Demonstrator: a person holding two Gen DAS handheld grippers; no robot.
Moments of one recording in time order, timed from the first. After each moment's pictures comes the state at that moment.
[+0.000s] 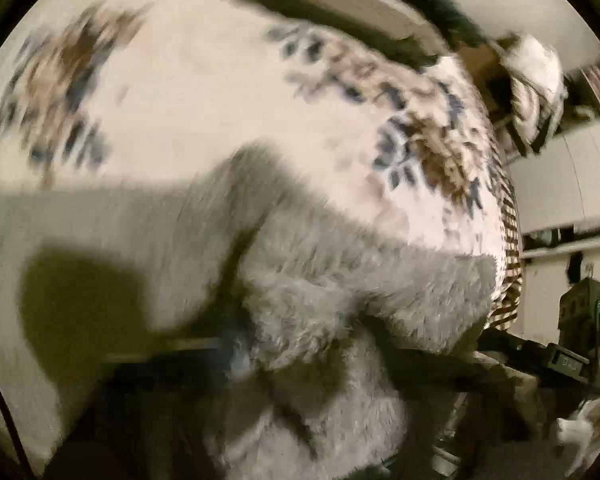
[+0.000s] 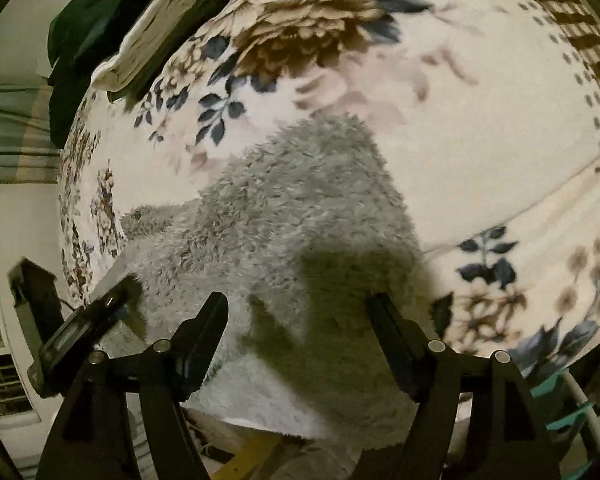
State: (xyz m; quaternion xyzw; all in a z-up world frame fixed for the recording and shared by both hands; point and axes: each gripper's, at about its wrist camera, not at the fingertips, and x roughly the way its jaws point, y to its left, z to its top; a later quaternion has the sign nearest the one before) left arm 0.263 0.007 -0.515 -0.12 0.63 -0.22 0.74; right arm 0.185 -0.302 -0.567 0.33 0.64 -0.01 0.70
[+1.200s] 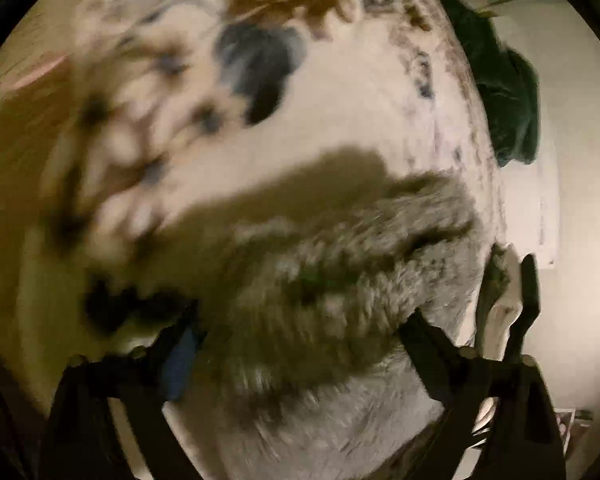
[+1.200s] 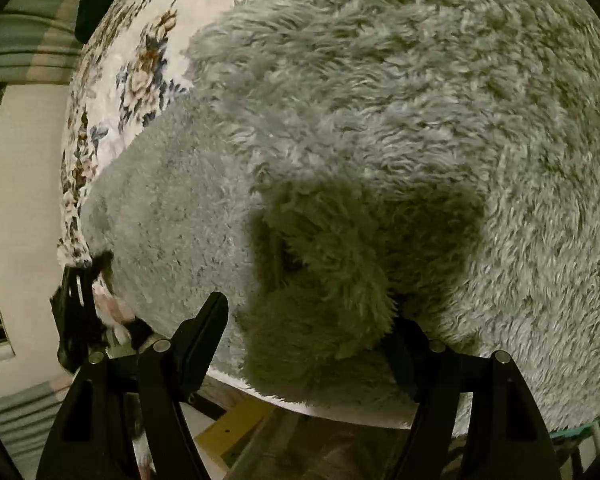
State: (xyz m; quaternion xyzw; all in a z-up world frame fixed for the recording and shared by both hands) left arm 0.155 0.328 -0.608 -0.55 0.43 0.12 0.70; right arm 0.204 -0.083 -0.611 0.26 0.70 0.09 0.65
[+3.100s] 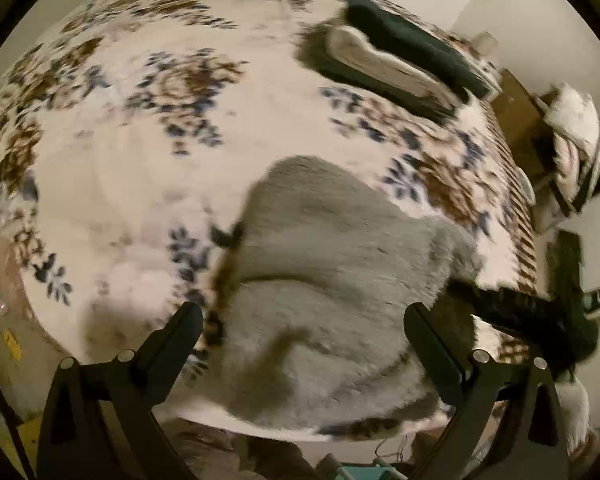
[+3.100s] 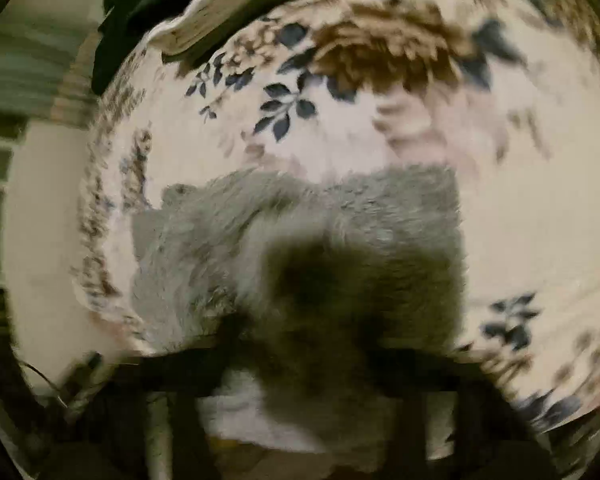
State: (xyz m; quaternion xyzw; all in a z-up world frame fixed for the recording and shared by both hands) left arm 0.159 0.022 -0.434 -0.14 0.57 -0.04 0.81; right arm 0.215 -0.280 -0.557 0.26 0.64 0.08 0.72
